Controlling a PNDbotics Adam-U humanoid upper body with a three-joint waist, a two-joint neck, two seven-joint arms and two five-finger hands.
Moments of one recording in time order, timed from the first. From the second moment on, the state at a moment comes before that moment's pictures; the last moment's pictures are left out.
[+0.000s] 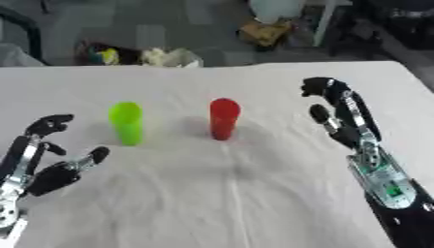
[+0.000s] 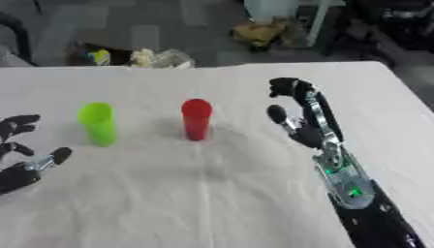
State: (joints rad) left arm -0.48 0.38 -0.21 -1.43 -0.35 0.07 0.09; right arm -0.43 -0.38 0.03 -1.42 0.13 -0.43 -0.09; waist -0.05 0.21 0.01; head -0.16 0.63
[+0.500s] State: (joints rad) left arm -0.58 0.37 -0.25 -1.23 -0.35 0.01 0.10; right arm -0.43 -0.37 0.04 -1.42 0.13 -0.43 -0.08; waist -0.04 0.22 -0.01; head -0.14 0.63
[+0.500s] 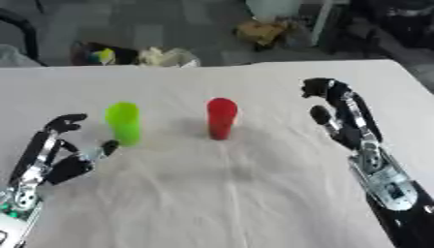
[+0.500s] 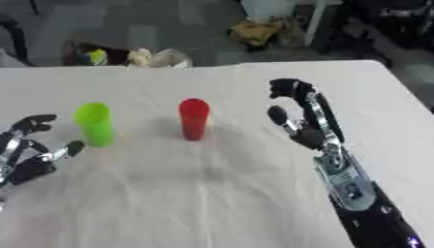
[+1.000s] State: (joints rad) left arm -0.65 0.37 -0.25 -1.16 -0.36 -0.03 0.15; right arm -0.44 -0.37 0.04 -1.42 0.13 -0.44 -0.08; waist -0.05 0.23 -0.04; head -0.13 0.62
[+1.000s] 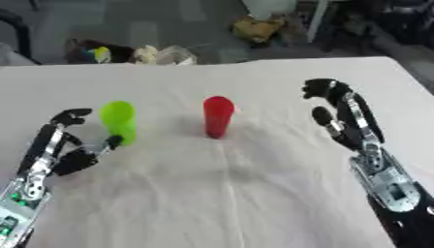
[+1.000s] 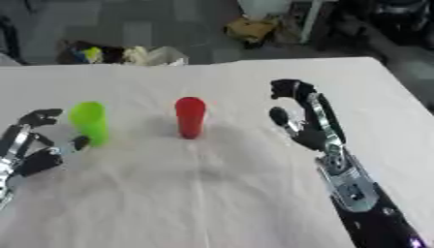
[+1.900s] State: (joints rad) left arm -0.71 0.36 -0.27 -1.10 -0.39 -0.05 0.16; right arm -0.45 -0.36 0.05 -1.42 0.12 -0.44 -0.07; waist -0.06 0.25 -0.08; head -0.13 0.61
